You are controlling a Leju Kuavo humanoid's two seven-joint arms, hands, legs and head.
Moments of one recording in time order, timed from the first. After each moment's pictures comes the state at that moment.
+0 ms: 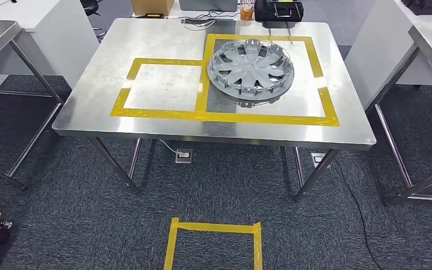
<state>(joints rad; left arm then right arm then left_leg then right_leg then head) -0.02 0.09 -1.00 -0.11 1.14 -0.16 -0.47 0.09 0.00 -0.84 -0.34 1.17 0.36 -0.11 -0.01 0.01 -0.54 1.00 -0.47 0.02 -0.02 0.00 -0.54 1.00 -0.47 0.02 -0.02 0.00</state>
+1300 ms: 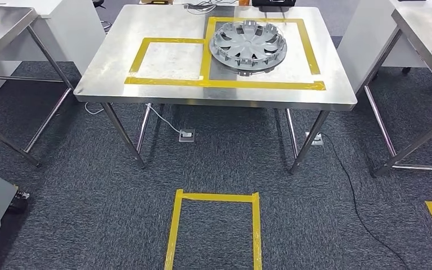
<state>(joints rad) 0.11 0.03 -0.33 -0.30 0.36 -0.05 -0.15 0.11 0.00 -0.28 -0.38 0.37 0.12 -0.04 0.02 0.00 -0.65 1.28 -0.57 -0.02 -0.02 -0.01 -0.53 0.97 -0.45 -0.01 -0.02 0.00</state>
